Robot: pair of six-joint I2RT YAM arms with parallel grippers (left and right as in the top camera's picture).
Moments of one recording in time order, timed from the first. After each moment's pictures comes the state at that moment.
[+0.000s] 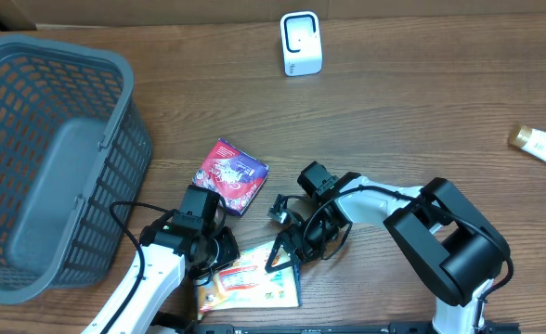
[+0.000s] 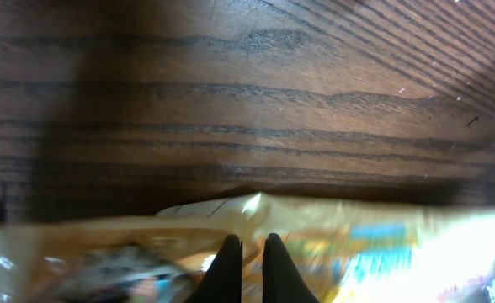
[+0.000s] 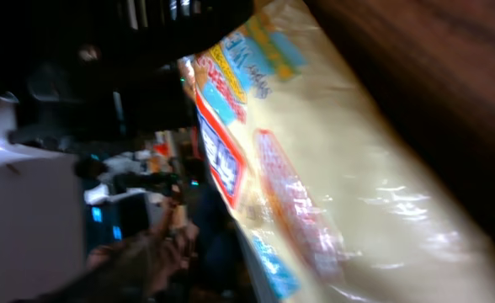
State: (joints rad) left arm -0.28 1.17 0.54 -0.81 0.21 -0.68; right arm 0.69 1.98 0.97 -0.57 -1.21 0.02
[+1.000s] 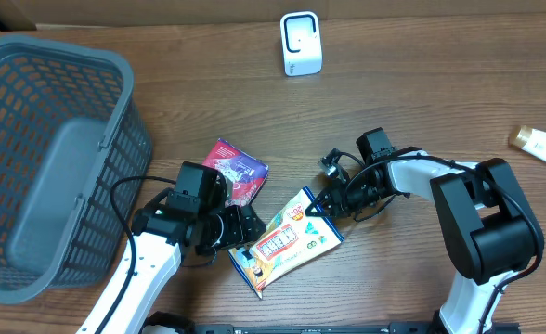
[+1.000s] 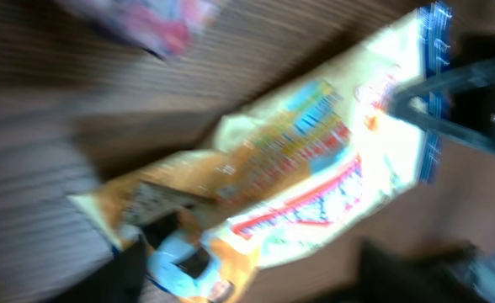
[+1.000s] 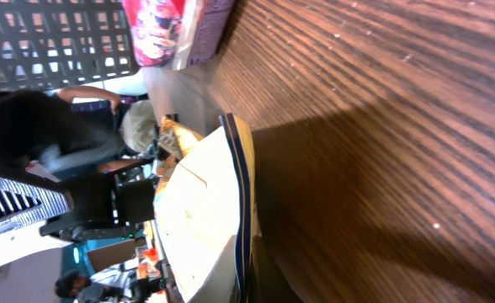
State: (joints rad) left arm -0.28 1.18 0.73 -0.86 0.39 -0.54; right arm 0.33 1.98 0.97 -0.50 -1.13 0.01
